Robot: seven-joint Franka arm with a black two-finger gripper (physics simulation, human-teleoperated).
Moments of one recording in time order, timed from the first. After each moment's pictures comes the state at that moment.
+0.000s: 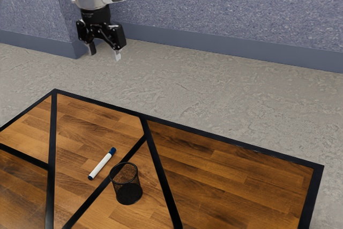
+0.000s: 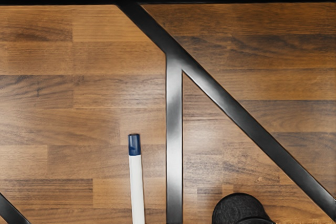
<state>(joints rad) -0.09 0.14 0.10 -1.40 0.01 1.53 0.01</state>
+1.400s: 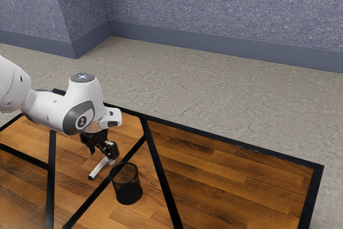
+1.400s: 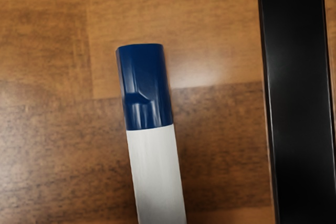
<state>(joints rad) -0.10 0.17 0.18 -2.34 0.07 2.51 0.11</state>
